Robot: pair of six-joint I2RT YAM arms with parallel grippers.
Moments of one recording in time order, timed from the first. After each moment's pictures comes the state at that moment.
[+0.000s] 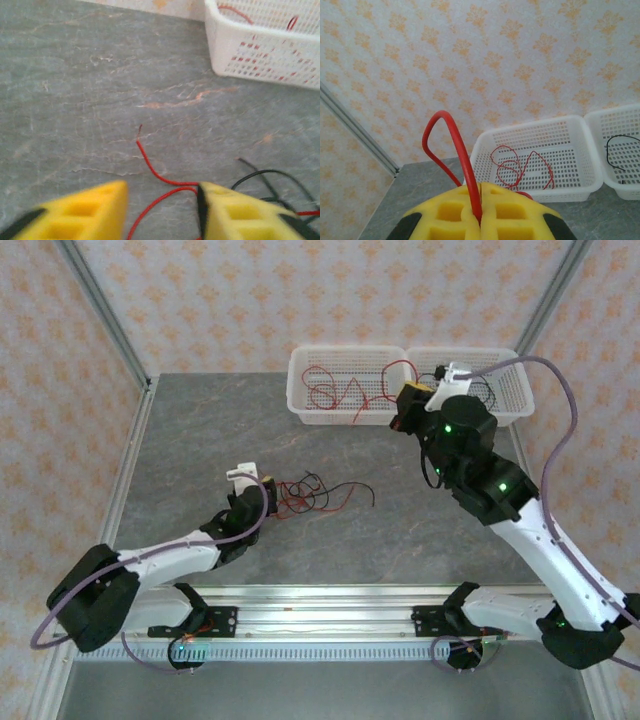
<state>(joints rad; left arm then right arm) -0.66 1.19 0.43 0.25 -0.64 -0.51 0.67 1.09 1.41 -0.45 0.42 0.43</state>
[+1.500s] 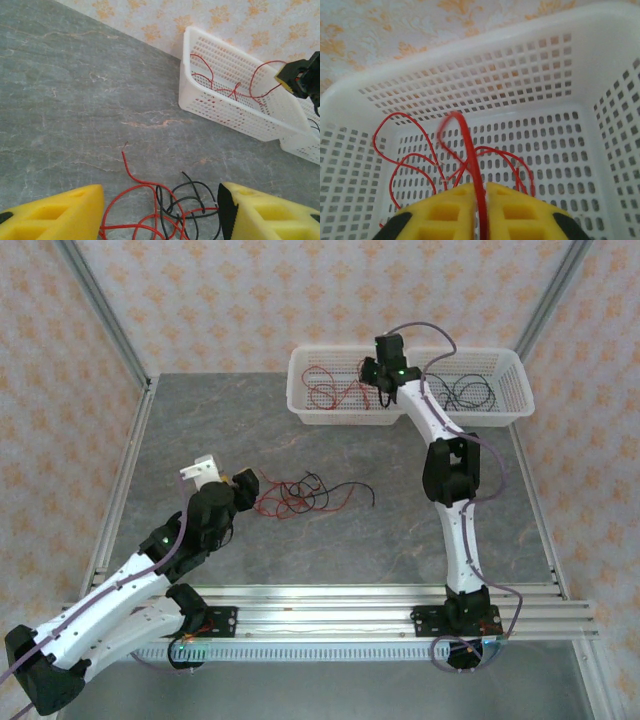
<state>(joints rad) -0.66 0.74 0.65 -0.38 -0.56 -0.75 0.27 2.40 2.27 -0.50 0.03 0.44</state>
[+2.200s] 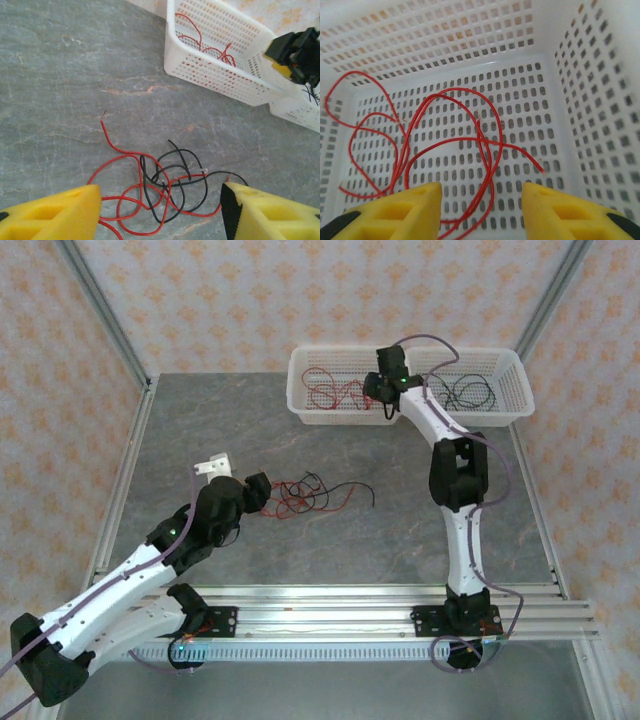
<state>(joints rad) -0.66 0.83 0.69 -0.42 -0.42 -0.78 0.27 2.25 2.01 -0.50 0.08 0.43</state>
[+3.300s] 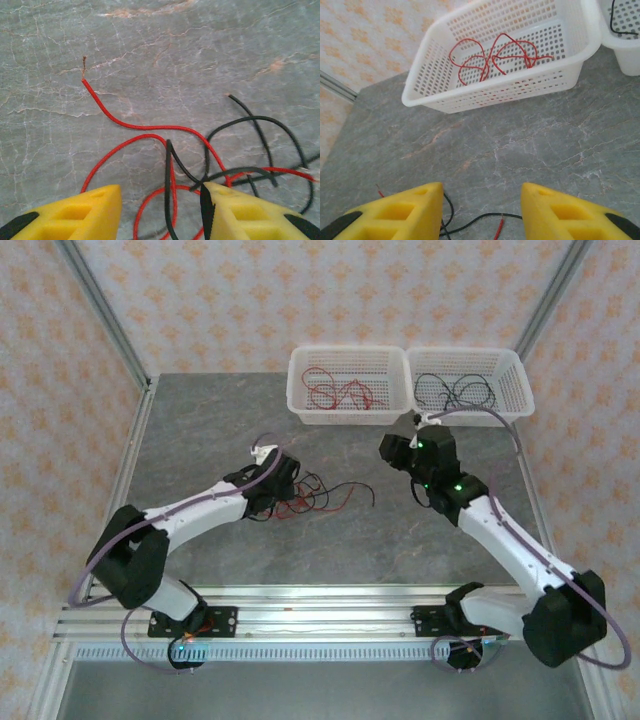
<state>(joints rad) -0.59 1.52 0.92 -0.42 -0.35 -0.70 0.42 1.10 0.85 -0.20 0.05 0.56</state>
